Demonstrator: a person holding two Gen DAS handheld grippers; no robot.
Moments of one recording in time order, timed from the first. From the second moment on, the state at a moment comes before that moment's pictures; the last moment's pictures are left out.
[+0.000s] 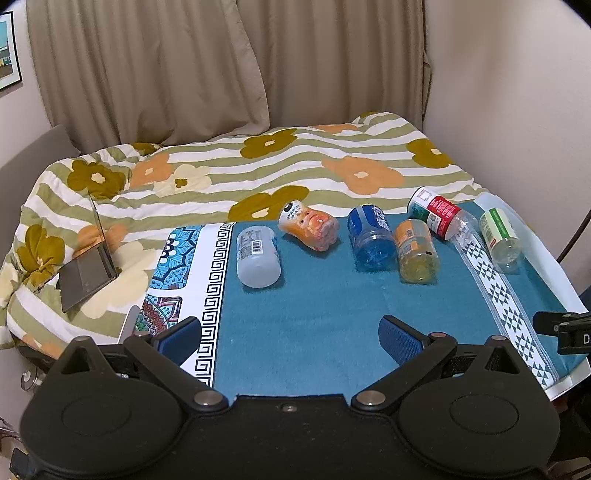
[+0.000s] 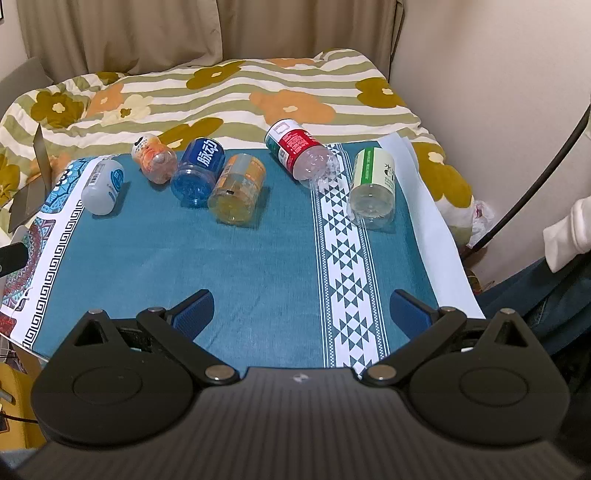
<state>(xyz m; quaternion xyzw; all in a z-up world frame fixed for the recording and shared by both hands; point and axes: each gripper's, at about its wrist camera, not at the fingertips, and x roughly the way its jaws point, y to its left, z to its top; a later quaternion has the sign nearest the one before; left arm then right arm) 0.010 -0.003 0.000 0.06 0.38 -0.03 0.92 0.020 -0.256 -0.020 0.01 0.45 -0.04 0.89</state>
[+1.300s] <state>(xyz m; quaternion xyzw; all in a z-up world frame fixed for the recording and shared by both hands) 0.062 -0.044 -0.049 -0.02 0.45 0.13 0.88 0.293 -0.317 -0.105 -0.09 0.47 0.14 0.87</state>
